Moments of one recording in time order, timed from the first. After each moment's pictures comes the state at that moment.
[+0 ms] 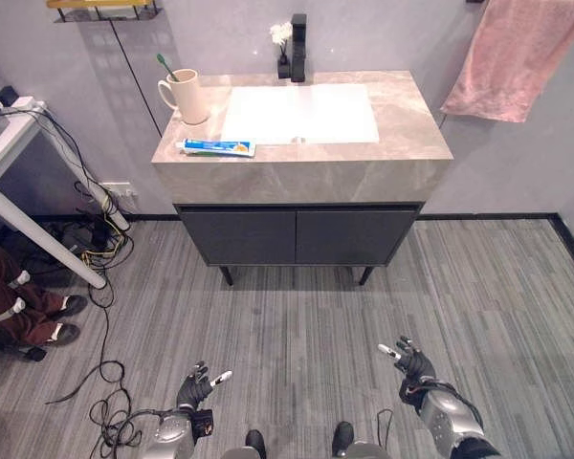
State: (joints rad) left arm 0.01 0.25 -0.21 0.87 -0.43 -0.17 0.06; right arm -0.09 -0.30 0.19 0.86 0.57 -0.11 -0.02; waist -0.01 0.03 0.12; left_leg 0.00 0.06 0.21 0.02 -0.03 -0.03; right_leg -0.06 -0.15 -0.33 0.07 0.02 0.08
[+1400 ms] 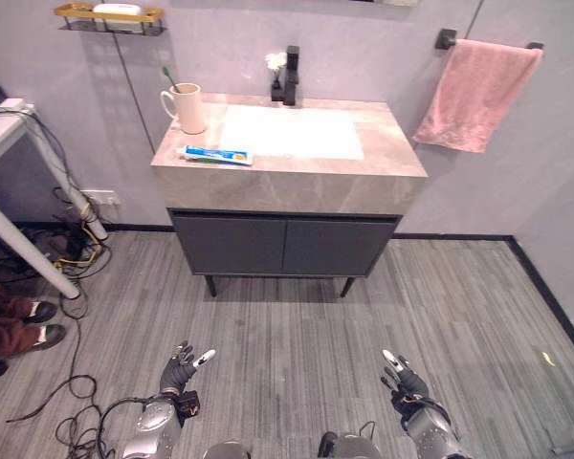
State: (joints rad) left arm 0.04 0.32 -0.17 0.74 -0.54 -0.17 0.05; right arm -0.01 -0.22 0.11 0.87 0.91 -0.11 0.01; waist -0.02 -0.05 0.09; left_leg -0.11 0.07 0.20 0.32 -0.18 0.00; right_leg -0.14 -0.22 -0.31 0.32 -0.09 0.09
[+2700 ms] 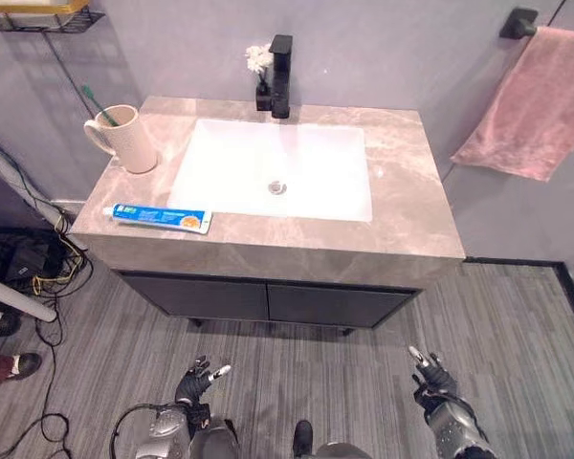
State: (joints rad) left arm 0.01 0.28 -0.22 0.89 -0.45 -0.14 0.00; right arm -0.08 -0.30 0.11 0.95 0.81 -0.17 -0.04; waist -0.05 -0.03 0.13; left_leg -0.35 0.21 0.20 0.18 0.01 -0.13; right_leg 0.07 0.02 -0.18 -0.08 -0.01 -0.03
